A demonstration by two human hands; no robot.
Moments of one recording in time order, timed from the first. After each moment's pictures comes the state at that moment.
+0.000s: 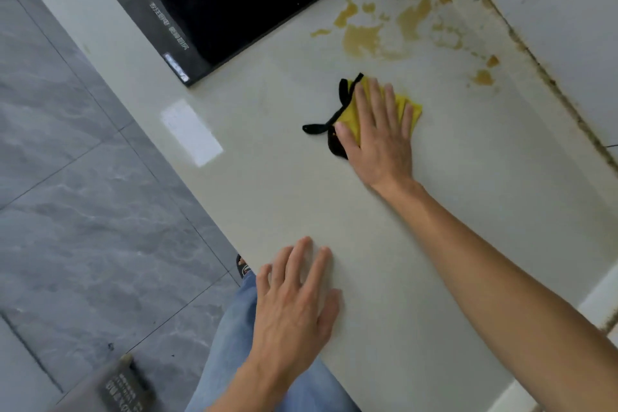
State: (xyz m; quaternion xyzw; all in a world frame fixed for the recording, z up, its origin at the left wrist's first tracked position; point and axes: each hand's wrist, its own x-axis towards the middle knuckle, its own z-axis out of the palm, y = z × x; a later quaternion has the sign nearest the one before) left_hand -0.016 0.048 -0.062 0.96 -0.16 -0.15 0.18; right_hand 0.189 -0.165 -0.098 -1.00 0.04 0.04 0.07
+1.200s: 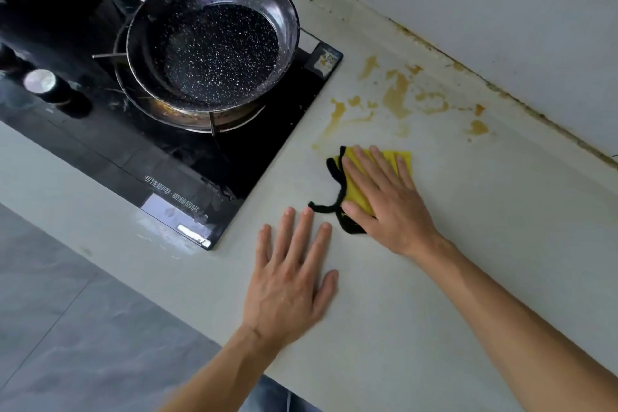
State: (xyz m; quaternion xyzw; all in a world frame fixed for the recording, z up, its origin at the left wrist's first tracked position) left_hand 0.254 0.117 -0.120 0.91 -0.40 -0.05 0.15; right_hand 0.253 -0.142 -0.101 -1.00 0.03 0.03 0.05
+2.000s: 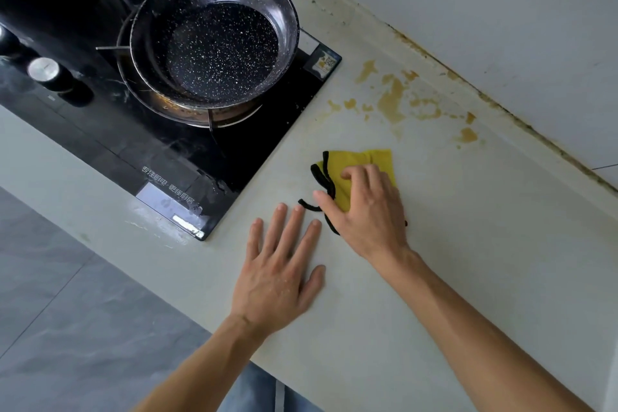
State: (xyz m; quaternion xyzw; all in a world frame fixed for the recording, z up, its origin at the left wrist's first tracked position) left_hand 0.254 0.117 -0.127 0.90 -0.39 -0.03 0.16; right_hand 0.266 -0.089 -0.058 -0.96 0.22 -0.04 0.14
